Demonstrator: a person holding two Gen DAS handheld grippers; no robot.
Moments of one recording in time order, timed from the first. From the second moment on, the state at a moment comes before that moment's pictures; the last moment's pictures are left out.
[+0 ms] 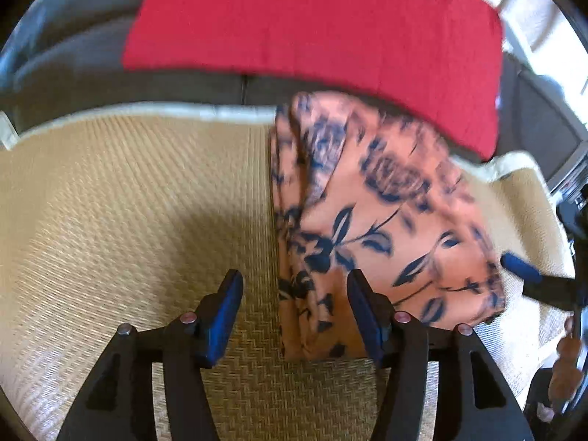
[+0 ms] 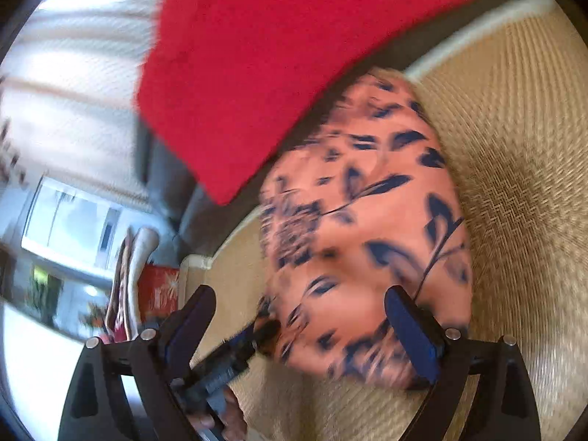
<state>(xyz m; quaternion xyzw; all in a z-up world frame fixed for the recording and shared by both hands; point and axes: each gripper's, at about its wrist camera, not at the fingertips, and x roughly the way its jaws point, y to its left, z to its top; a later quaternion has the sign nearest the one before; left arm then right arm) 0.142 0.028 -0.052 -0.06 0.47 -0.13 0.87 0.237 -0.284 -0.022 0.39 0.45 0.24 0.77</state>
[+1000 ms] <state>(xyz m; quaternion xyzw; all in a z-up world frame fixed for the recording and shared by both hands) 0.044 0.034 -0.014 -0.02 0.43 -0.07 0.90 0.087 -0.279 0.000 0.29 0.39 0.13 0.86</state>
